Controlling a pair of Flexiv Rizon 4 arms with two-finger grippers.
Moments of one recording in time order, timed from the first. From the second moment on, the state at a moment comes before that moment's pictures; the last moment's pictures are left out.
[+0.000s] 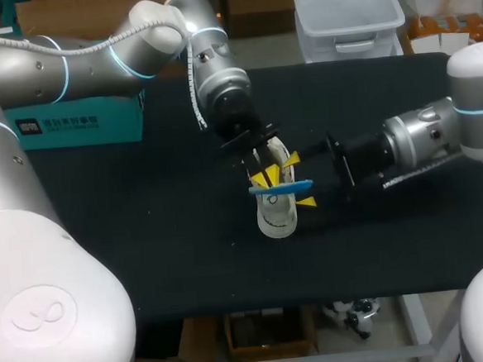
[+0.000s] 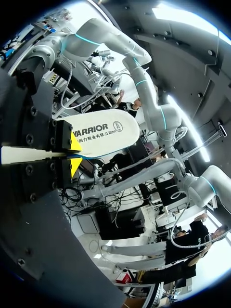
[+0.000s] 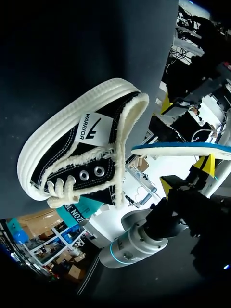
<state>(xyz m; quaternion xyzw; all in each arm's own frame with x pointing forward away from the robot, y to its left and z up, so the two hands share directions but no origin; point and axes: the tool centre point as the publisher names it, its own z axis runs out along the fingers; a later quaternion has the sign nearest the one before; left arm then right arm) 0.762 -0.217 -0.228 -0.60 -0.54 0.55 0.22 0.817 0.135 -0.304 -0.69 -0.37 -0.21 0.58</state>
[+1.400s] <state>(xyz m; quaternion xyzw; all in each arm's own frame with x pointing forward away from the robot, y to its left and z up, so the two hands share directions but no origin) 0.790 -0.198 -0.220 -0.57 -0.58 0.52 0.26 0.815 0.136 -0.305 -0.68 -0.37 -0.21 0.60</state>
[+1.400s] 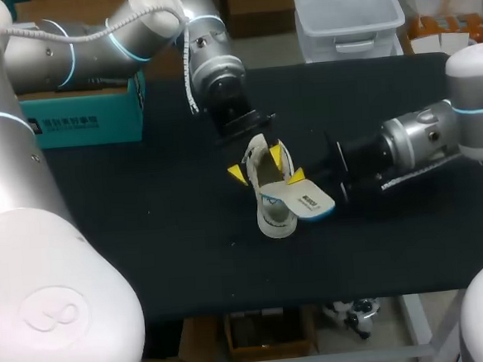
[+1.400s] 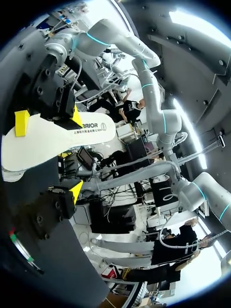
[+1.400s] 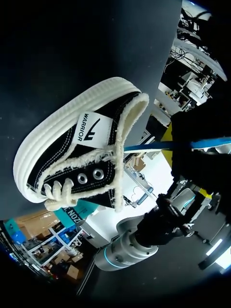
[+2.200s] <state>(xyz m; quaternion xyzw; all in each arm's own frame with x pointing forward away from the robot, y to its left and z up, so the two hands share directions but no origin) 0.892 -0.140 -0.191 -0.49 -0.71 0.43 0.27 0.816 0.136 -0.305 -0.68 -0.37 -0.20 0.60</state>
